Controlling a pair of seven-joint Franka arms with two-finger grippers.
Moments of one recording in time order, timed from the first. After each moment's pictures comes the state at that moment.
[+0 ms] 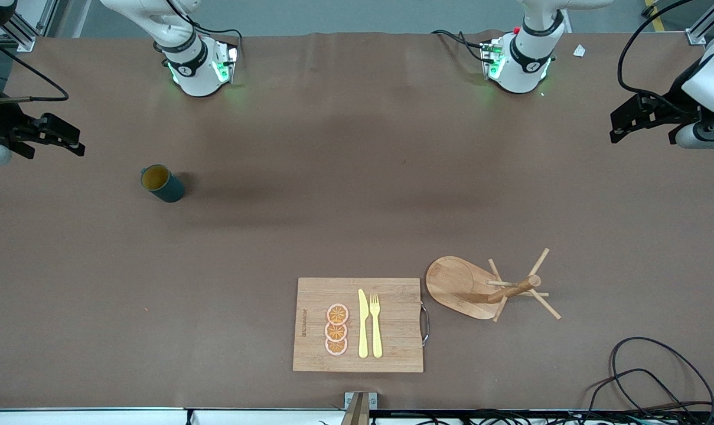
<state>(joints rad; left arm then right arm) -0.08 0.02 -0.06 -1.44 0.02 1.43 -0.08 -0.07 -0.08 0.03 -1.69 0.02 1.58 -0.07</state>
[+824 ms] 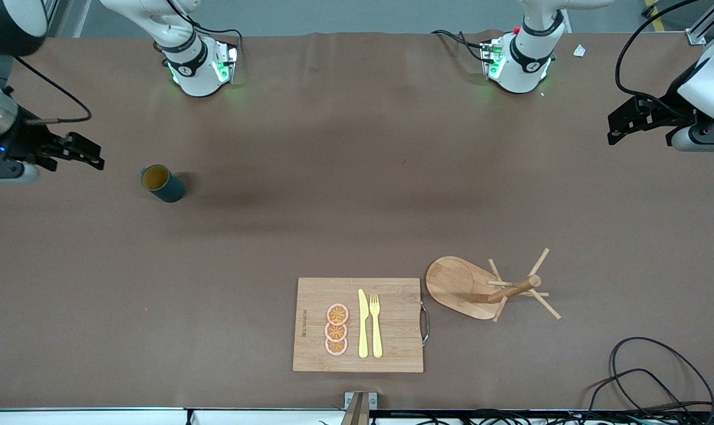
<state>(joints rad) -0.08 0.02 -0.06 -1.44 0.02 1.43 -0.08 -0.05 -0.06 0.04 -1.82 0.02 1.72 -0.02</state>
